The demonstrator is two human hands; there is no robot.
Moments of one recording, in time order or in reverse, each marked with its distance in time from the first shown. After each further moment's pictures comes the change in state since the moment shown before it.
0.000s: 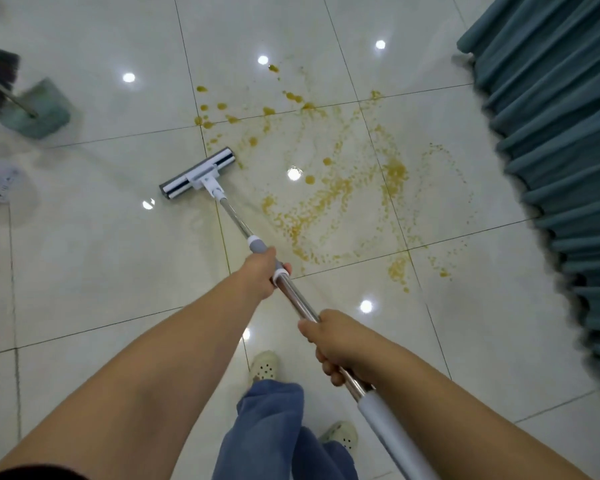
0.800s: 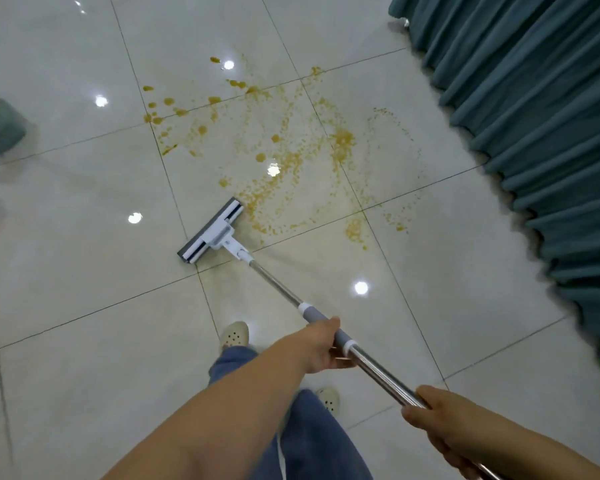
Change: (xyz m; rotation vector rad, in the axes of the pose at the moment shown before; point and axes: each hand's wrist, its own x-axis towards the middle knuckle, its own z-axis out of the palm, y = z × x) left_hand -0.128 -0.322 0.098 0.377 -0.246 -0.407; right_hand -0.129 0.340 -0.104 -0.078 -0.072 0.191
